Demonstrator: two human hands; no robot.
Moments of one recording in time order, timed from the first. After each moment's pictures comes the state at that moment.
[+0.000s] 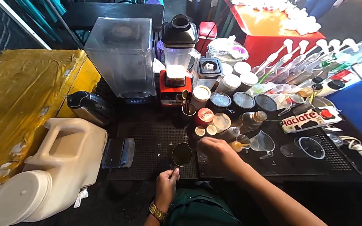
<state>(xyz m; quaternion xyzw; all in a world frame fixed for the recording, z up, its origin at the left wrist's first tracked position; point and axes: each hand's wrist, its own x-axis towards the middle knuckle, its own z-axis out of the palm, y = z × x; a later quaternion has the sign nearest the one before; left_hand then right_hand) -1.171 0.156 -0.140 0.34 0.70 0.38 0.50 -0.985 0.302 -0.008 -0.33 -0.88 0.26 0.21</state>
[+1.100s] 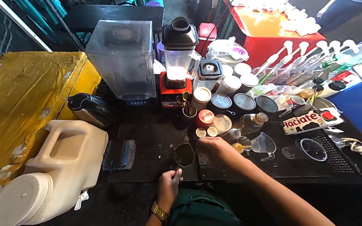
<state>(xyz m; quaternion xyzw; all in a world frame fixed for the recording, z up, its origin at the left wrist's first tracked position) -1.167 0.164 -0.140 0.32 0.69 0.37 0.53 -0.990 0.319 0.006 -0.33 -0.88 0.31 0.12</state>
